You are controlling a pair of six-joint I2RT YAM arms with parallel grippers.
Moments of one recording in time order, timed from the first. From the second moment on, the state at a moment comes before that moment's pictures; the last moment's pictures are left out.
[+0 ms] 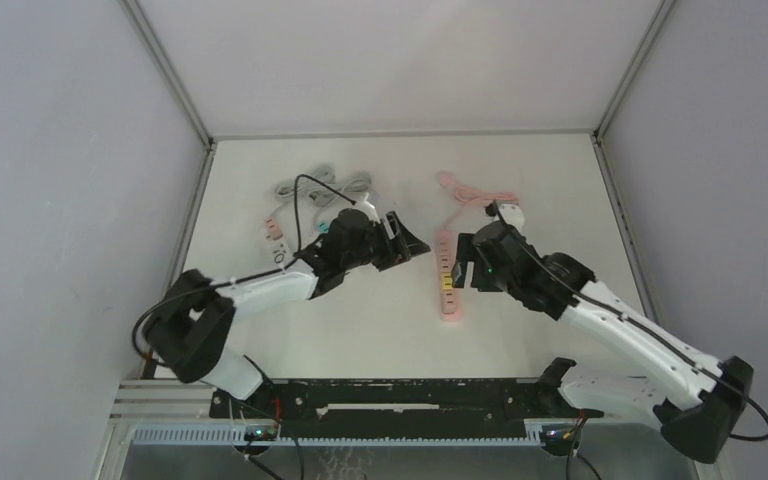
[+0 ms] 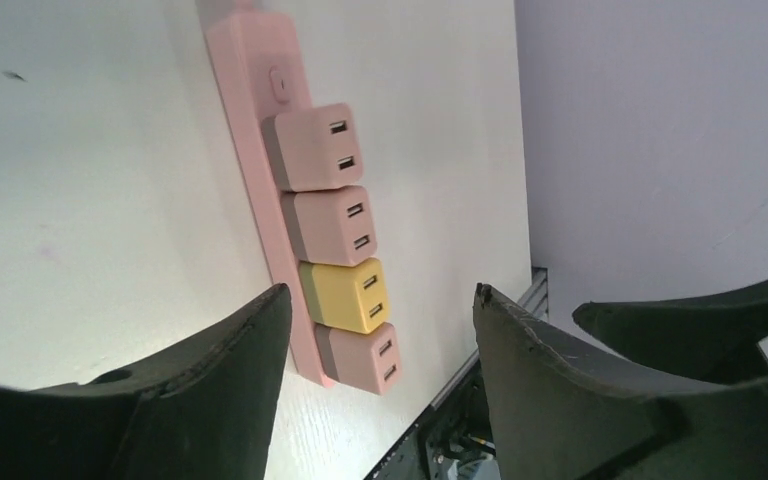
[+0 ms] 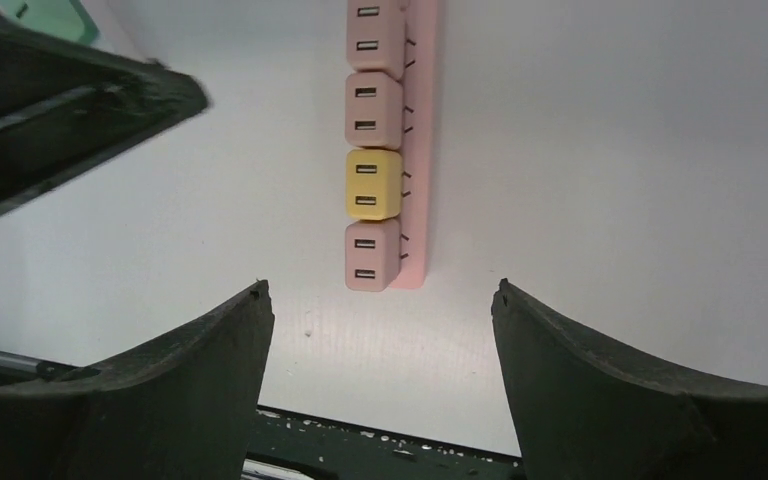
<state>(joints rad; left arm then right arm) -0.73 1.56 0.82 0.29 0.22 -1.02 0.79 1.05 0.98 -0.84 0.31 0.69</state>
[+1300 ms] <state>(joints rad) -0.60 0.03 0.67 -0.66 -0.79 -0.51 0.64 0.14 0.81 -0.87 0.73 0.47</state>
